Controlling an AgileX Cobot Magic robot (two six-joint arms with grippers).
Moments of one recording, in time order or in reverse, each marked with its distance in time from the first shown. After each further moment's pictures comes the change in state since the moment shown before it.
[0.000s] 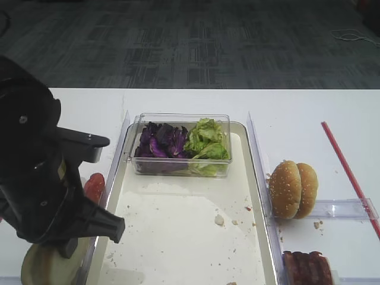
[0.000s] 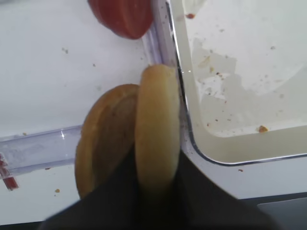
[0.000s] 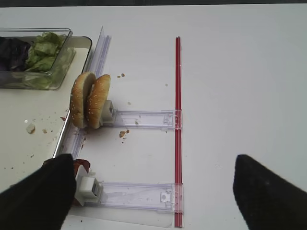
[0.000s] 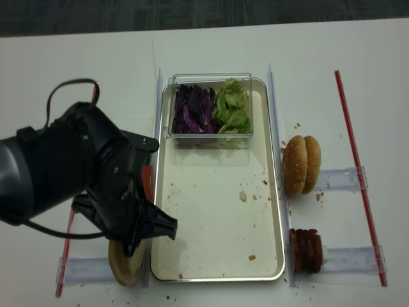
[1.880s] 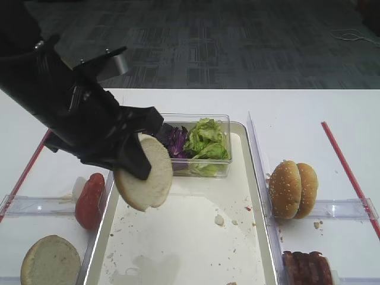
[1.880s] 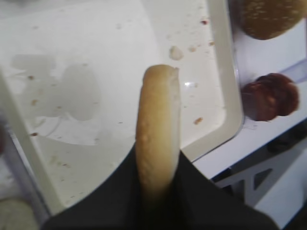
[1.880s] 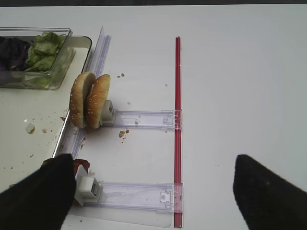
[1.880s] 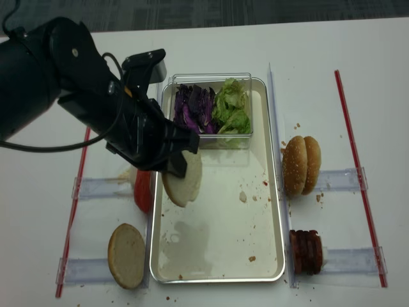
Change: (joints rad) left arm 0.220 0.004 -0.218 -0.640 -0.027 0.610; right arm 0.000 0.000 0.000 0.000 0.000 -0.007
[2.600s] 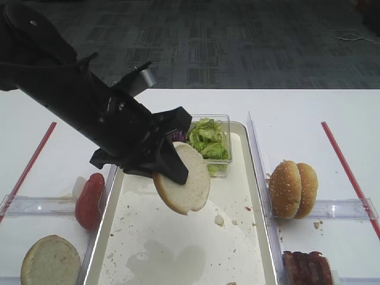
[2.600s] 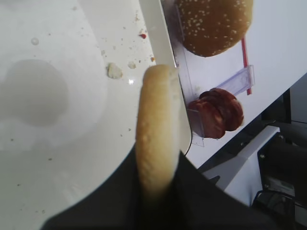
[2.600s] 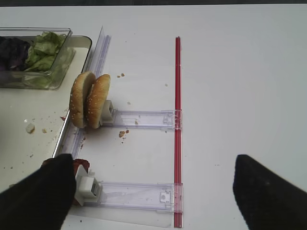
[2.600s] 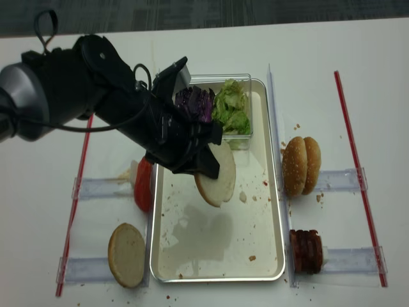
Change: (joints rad) left arm 0.000 0.180 0.000 -0.313 -0.040 0.229; right arm 0.000 0.000 0.000 0.000 0.000 0.000
